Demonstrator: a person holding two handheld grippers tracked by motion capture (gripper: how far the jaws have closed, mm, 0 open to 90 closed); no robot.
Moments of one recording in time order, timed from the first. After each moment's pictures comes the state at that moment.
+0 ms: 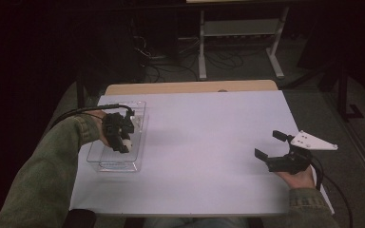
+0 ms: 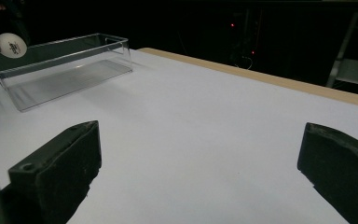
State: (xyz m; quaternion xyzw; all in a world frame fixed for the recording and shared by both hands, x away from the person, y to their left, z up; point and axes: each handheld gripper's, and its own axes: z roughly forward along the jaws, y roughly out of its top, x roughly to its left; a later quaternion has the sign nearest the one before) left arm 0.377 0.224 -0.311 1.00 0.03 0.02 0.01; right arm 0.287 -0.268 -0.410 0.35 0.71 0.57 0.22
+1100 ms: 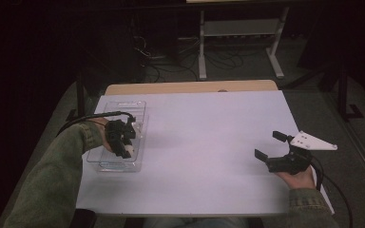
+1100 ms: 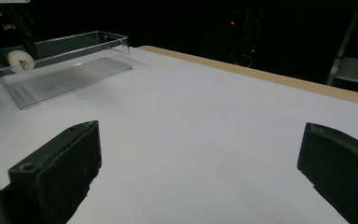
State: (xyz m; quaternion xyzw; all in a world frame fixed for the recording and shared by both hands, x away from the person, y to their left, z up) left arm 0.381 0.230 -0.346 1.00 0.04 0.00 0.02; right arm 0.286 -0.268 -0.410 0.35 0.72 0.56 0.22
